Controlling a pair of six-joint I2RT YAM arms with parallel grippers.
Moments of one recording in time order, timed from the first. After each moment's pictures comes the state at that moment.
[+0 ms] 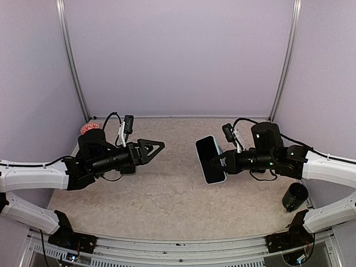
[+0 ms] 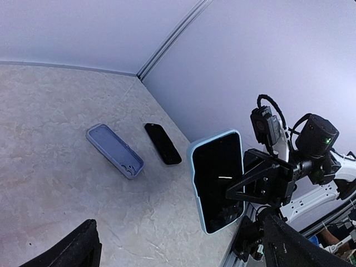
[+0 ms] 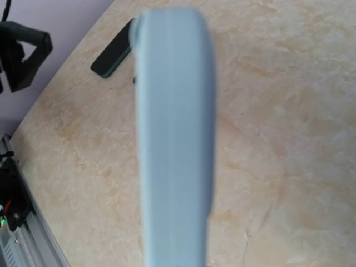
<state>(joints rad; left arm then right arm) -0.84 1.20 0.63 0.48 0.17 -0.68 0.81 1.14 0.79 -0.14 -0.25 0.46</state>
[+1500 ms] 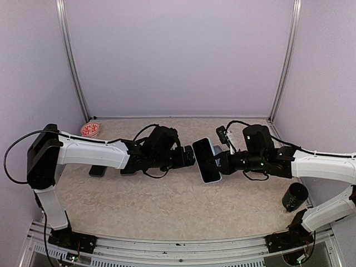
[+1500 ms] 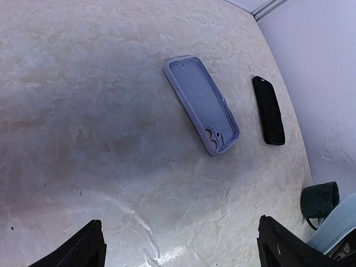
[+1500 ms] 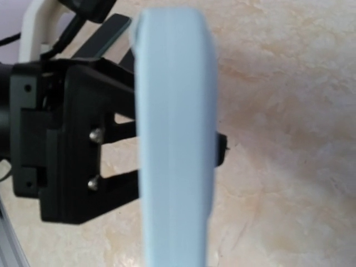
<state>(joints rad) -0.98 1.84 1.24 -0.02 -0.14 -0.84 0.79 1.26 0.78 -0.02 -0.25 0.39</state>
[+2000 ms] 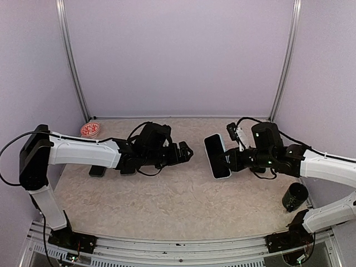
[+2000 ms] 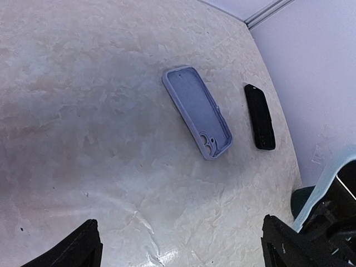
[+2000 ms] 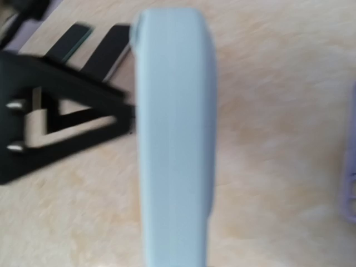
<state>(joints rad) -0.94 1.78 1.18 0.01 -0.11 -0.84 0.76 1.18 0.78 -0.14 -0.15 0.36</state>
